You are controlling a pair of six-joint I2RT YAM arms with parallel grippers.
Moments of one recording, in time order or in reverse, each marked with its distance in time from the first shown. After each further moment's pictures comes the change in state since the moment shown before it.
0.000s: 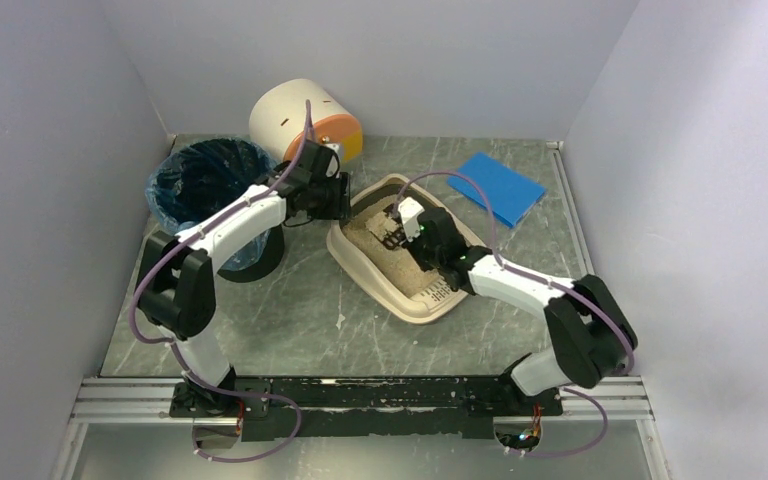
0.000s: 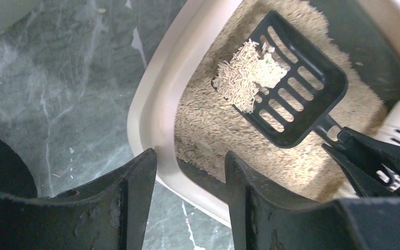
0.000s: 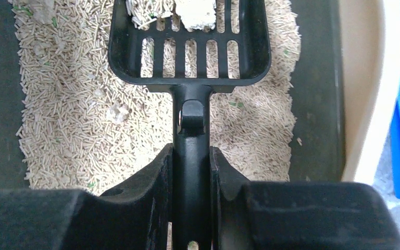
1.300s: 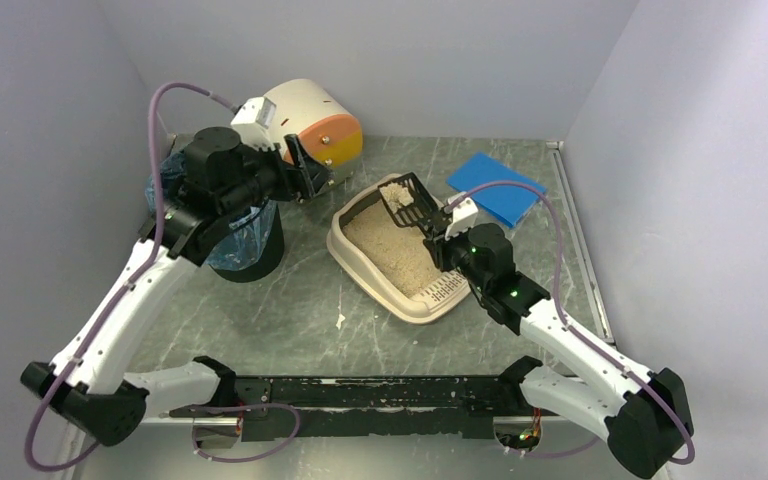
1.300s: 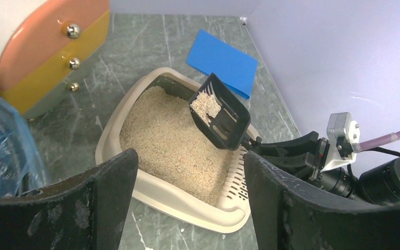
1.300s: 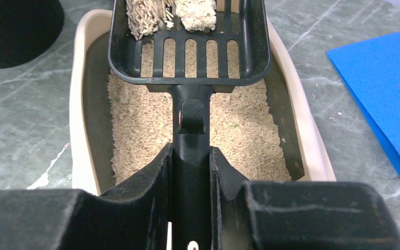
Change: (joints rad) left arm 0.024 -0.567 0.004 0.028 0.088 -0.073; right arm -0.032 -0.529 -0.174 0.039 -0.036 0.236
